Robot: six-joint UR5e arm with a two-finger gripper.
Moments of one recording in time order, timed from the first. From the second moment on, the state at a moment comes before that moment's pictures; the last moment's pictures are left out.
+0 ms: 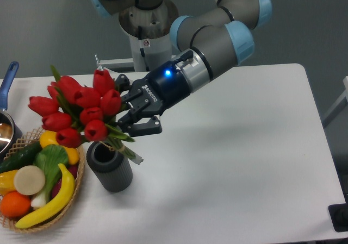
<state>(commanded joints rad) 2.50 -1.86 -1.64 -0.70 0.10 1.10</state>
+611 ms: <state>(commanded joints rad) 2.46 -1.85 -1.73 -0.70 0.06 1.11</state>
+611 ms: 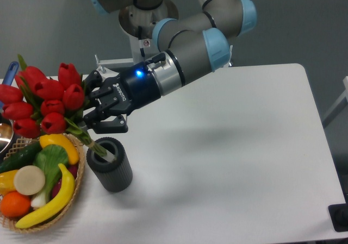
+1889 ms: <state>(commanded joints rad) 2.50 -1.92 -1.82 -0.70 0.02 1.14</state>
